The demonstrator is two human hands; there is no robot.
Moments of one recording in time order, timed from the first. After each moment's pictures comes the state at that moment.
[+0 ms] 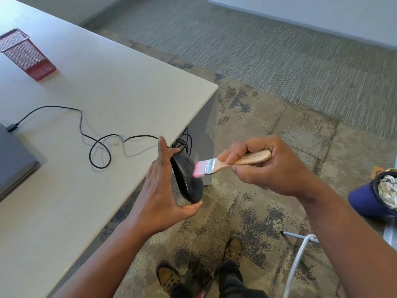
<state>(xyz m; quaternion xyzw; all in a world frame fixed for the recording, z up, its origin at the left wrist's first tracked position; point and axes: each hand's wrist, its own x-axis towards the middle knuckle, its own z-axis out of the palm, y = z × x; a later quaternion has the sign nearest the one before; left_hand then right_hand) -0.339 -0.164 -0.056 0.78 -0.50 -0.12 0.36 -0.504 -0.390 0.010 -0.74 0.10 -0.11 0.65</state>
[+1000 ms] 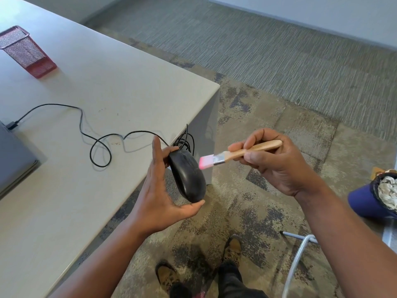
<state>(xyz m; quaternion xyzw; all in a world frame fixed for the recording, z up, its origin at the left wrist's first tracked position) -0.334 -0.162 -0.064 0.74 -0.49 -0.12 0.44 -0.504 -0.403 -0.014 -0.55 0.14 -0.15 0.81</state>
